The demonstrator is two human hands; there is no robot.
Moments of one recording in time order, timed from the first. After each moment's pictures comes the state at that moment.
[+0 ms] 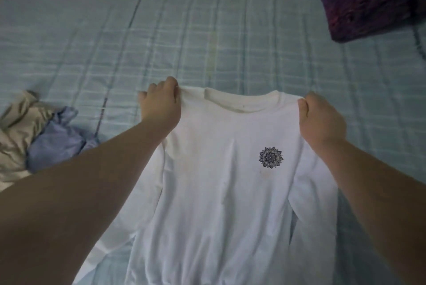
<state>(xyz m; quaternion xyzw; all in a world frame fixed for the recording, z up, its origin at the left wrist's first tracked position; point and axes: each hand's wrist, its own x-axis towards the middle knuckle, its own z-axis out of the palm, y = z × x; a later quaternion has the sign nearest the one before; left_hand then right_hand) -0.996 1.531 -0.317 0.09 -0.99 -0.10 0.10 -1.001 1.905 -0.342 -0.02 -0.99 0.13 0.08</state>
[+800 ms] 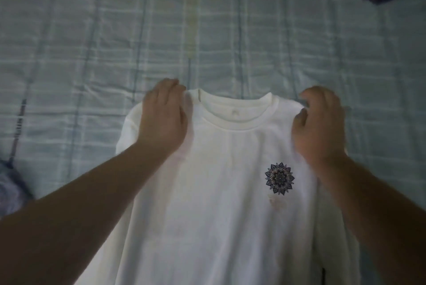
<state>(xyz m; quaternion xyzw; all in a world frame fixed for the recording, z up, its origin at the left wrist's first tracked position) -1.056 1.554 -0.477 -0.09 -0.98 -0.15 0.12 -1.056 1.878 -0.464 -0.01 -0.97 0.18 0.14</state>
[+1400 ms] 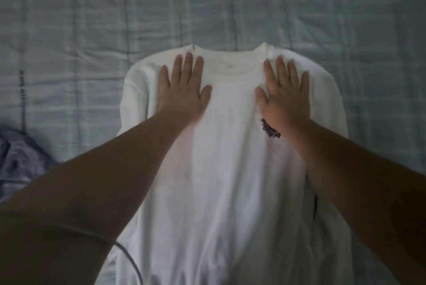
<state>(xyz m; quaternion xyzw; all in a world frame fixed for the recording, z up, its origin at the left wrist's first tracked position) -1.024 1.587 -0.503 -0.08 -0.99 -0.03 -0.13 -1.000 1.842 -0.499 0.01 -1.00 0.03 -0.07</state>
